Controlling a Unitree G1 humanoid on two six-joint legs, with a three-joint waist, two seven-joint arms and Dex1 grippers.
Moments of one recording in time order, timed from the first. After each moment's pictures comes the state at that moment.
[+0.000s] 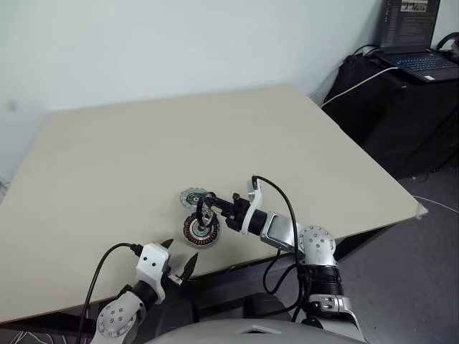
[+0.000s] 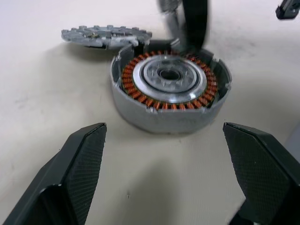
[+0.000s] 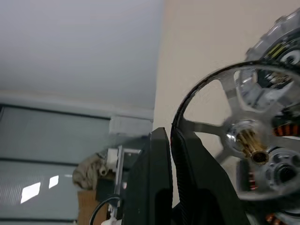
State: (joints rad) left arm 0.57 0.30 -0.15 -0.28 -0.12 0.03 -0.42; right arm -0.22 0.08 -0.12 0.07 1.24 1.16 0.07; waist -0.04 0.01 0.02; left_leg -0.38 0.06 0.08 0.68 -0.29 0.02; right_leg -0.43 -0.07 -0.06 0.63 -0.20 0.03
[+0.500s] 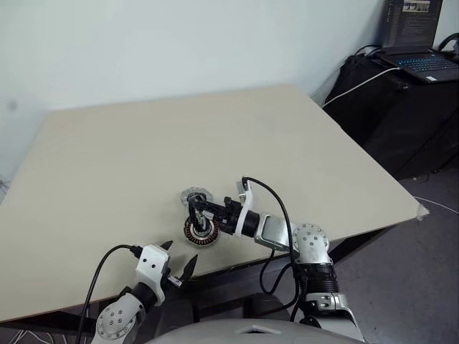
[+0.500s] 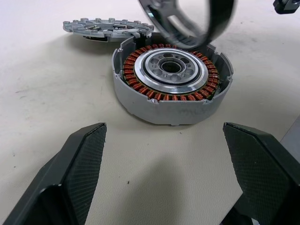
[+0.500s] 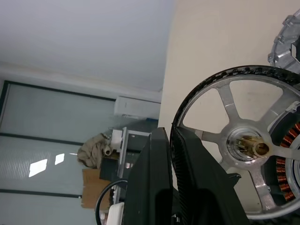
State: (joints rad) left arm 0.57 0.30 -0.15 -0.28 -0.12 0.03 -0.41; right arm -0.23 0.08 -0.07 0.09 1.23 1.18 0.10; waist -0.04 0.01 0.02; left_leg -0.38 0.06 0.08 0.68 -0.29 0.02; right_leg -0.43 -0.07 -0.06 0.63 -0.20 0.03
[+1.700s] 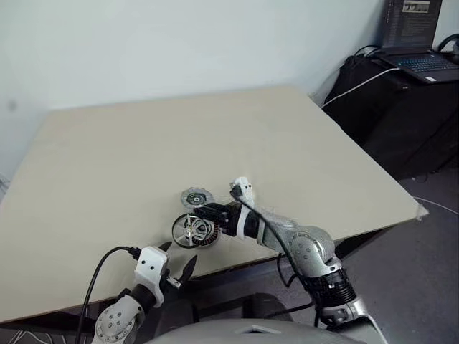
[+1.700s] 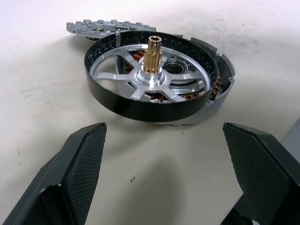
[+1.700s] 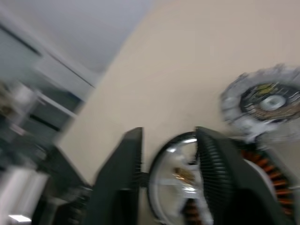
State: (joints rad) left arm 0.58 0.29 -0.15 -0.28 -0.12 0.01 -0.41; right arm -0.21 -0.19 0.33 -0.21 0.67 0.84 0.37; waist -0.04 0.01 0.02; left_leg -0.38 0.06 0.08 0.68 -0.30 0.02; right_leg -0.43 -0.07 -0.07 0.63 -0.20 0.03
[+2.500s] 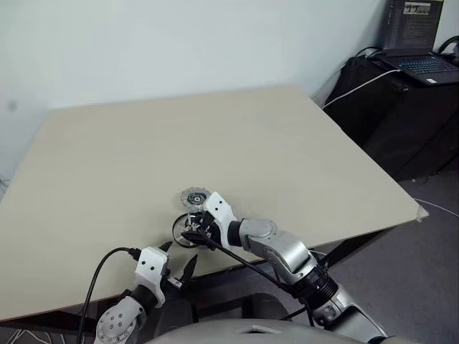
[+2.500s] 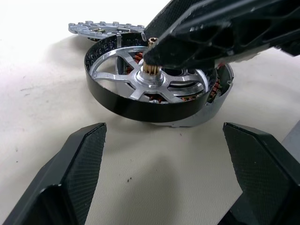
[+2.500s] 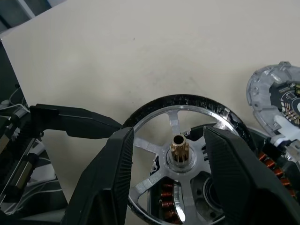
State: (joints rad) left arm 0.59 0.28 -0.15 -0.28 -0.12 -0.01 -0.41; right arm -0.26 -0.15 0.56 -0.03 0.27 0.62 0.55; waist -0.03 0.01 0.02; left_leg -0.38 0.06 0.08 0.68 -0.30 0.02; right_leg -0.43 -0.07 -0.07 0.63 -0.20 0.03
